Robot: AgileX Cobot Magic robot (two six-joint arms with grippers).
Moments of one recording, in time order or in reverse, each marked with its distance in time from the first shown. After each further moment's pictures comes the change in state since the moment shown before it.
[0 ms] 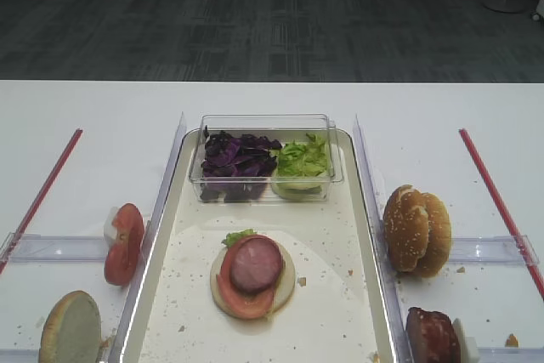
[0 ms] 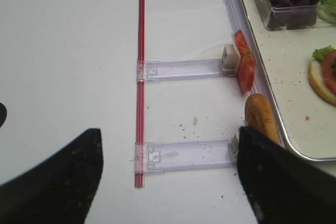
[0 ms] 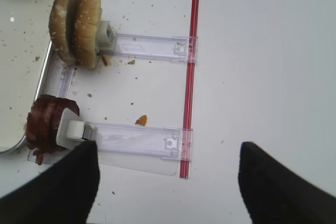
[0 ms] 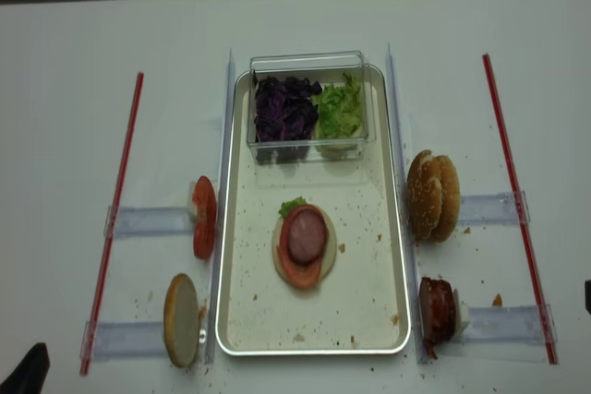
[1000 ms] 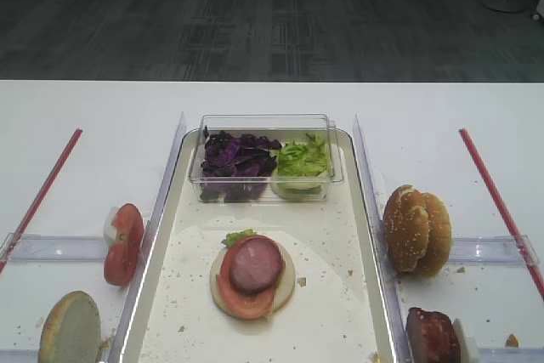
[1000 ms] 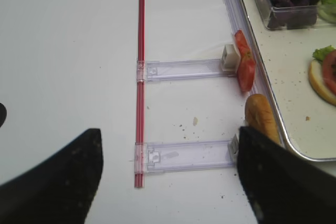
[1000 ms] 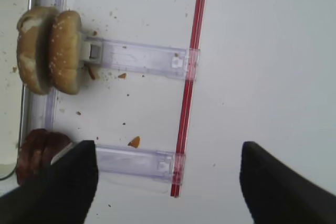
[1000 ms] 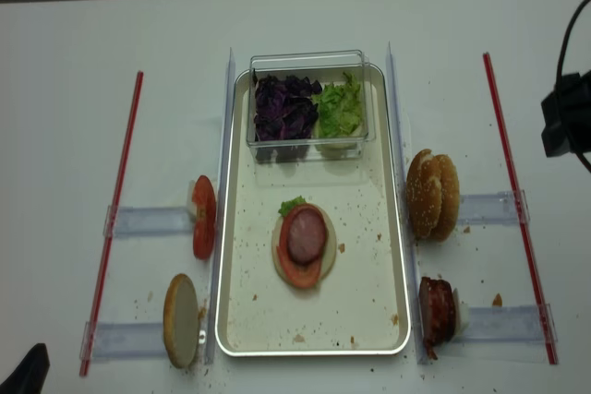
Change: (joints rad) left arm 0.000 0.000 0.000 0.000 0.000 0.000; right arm 0.000 0.867 -0.487 -0.004 0.055 -0.041
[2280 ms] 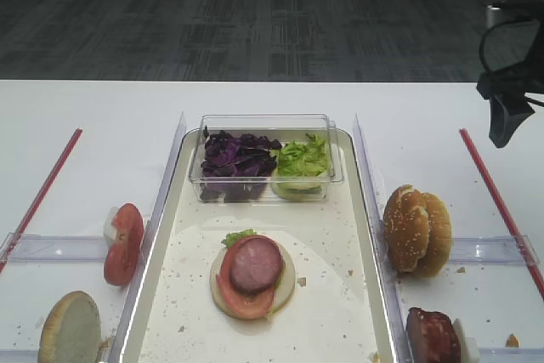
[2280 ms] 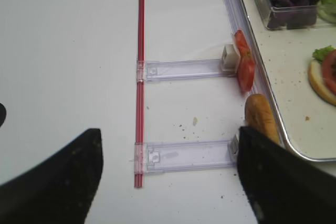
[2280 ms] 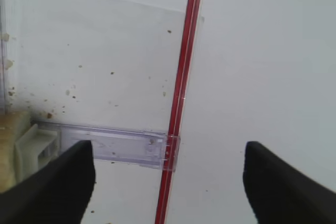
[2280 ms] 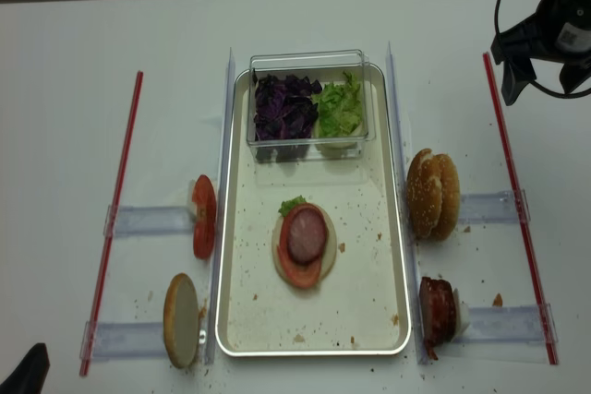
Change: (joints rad) left arm 0.000 0.000 0.000 0.000 0.000 0.000; right arm 0.000 0.583 -0.395 -0.050 0.011 0.002
